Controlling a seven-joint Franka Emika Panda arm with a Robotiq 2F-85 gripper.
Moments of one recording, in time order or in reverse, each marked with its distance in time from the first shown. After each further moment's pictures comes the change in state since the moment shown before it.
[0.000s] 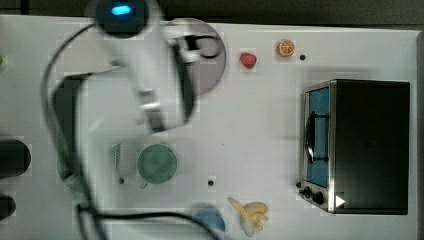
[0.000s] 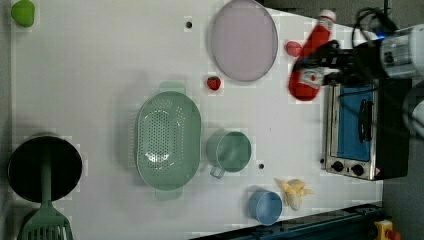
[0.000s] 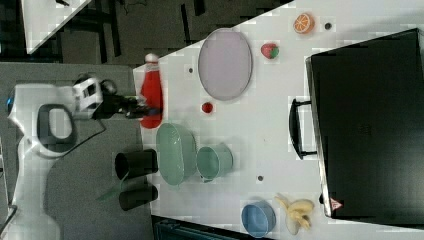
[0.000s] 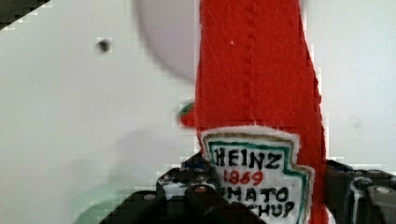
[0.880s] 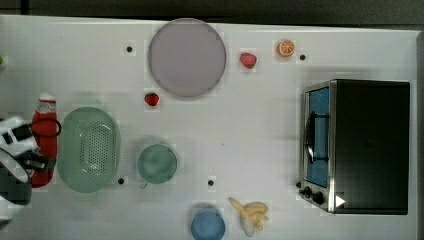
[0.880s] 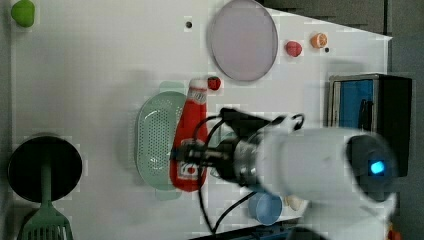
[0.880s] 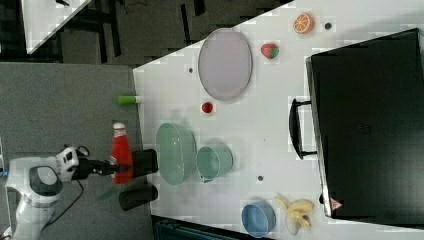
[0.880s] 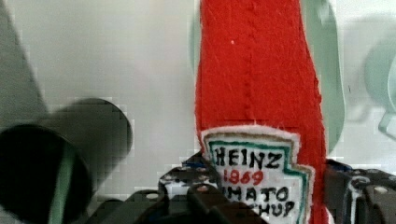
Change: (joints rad) arm 0.221 -0.015 0.355 -0.161 0.003 0.123 0.316
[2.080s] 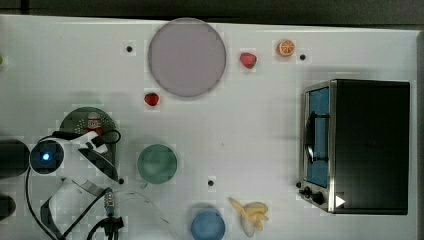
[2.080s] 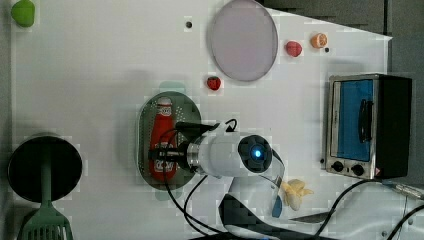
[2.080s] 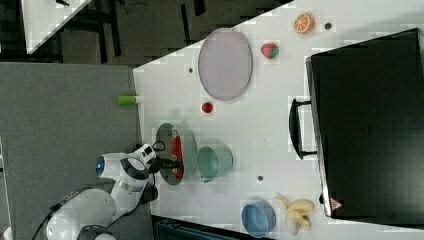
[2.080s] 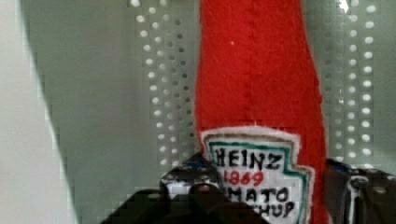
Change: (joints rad) arm 0.100 0.365 -0.218 -0.302 -0.364 0.573 0.055
